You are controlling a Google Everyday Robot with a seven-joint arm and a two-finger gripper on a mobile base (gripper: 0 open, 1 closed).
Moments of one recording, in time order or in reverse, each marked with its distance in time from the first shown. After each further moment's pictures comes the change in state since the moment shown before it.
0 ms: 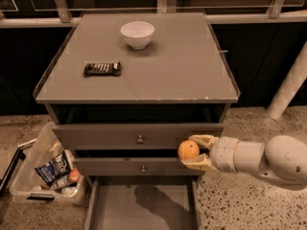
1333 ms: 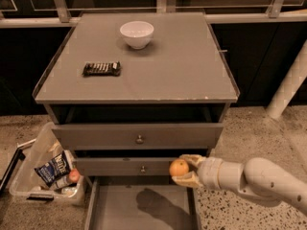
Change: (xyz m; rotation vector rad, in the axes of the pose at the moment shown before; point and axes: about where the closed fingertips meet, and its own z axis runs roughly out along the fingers) arm 0.072 0.040 0.058 -0.029 -0.007 0.107
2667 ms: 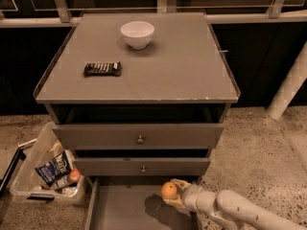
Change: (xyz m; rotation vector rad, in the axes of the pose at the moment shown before) arm 0.157 0.038 0.129 0.047 0.008 0.090
